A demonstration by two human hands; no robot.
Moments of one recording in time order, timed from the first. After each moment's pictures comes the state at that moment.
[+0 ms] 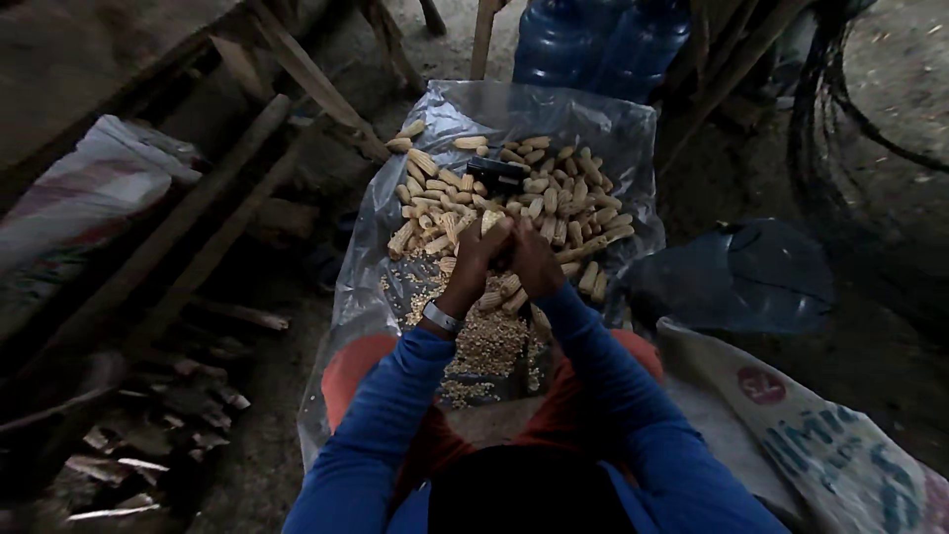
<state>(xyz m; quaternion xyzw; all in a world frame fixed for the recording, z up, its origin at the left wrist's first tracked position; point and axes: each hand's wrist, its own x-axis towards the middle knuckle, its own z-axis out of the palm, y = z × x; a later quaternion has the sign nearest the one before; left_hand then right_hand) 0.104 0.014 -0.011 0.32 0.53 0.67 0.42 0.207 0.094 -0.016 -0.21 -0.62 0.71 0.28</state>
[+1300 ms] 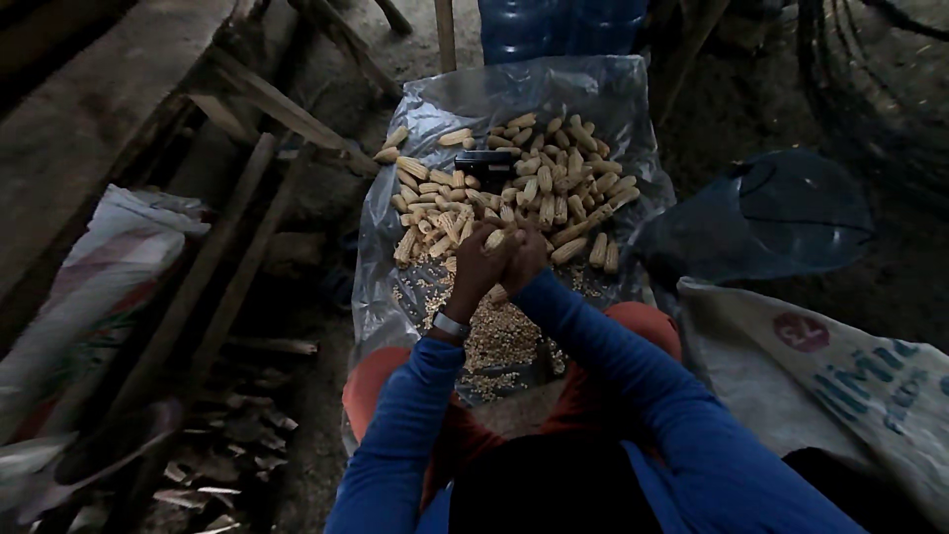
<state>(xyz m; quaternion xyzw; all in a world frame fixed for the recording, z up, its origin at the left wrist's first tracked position) 0.112 0.029 -0.022 0.46 0.69 0.48 0.27 0.189 0.080 -0.029 -0.28 -0.20 0.84 0.42</state>
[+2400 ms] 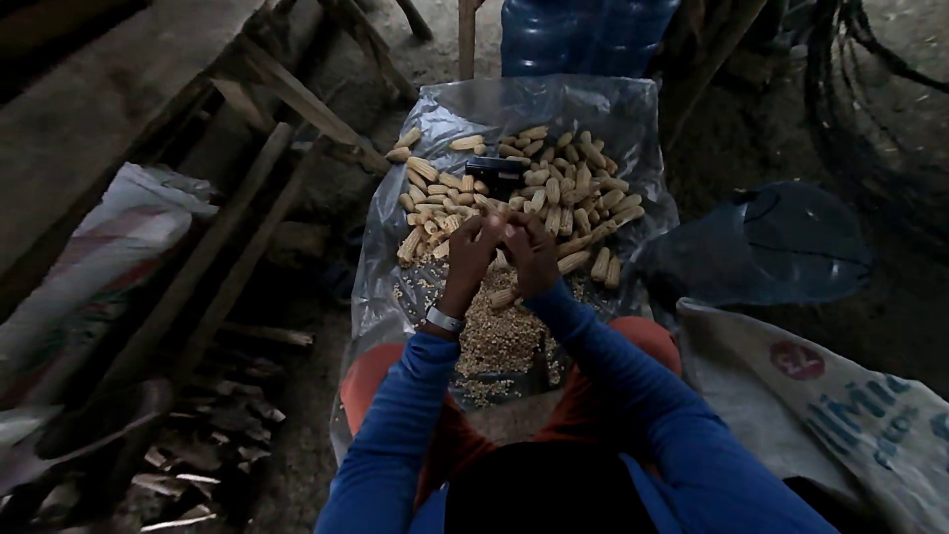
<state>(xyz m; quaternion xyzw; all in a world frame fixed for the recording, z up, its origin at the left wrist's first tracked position) 0.096 0.027 -0.014 0.36 0.59 0.64 0.32 0.201 0.081 -0.028 -0.22 -0.56 0.66 0.45</state>
